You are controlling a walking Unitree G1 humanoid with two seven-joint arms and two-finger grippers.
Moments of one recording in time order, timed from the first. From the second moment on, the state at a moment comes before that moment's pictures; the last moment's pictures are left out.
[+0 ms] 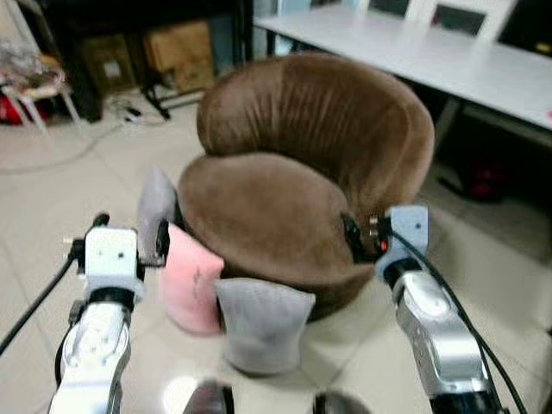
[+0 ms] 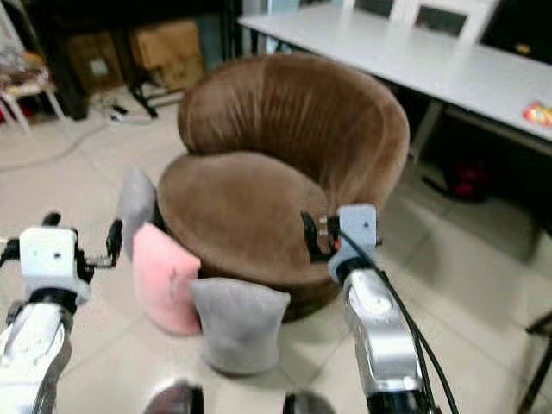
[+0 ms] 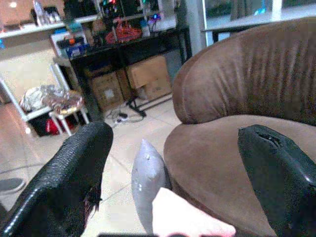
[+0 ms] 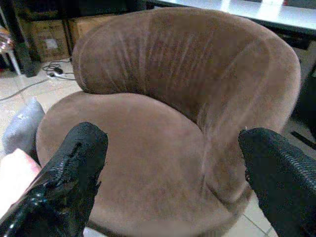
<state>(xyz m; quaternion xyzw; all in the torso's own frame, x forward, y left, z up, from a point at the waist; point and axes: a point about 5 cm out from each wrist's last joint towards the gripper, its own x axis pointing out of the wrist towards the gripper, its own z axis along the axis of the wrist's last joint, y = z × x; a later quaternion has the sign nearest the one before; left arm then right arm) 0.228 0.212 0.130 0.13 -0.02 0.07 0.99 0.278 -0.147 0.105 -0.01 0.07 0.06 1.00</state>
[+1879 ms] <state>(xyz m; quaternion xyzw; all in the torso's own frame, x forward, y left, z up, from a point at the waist) 0.224 0.213 0.126 0.10 -0.02 0.06 0.99 0.280 -0.149 0.098 -0.06 0.10 0.07 0.99</state>
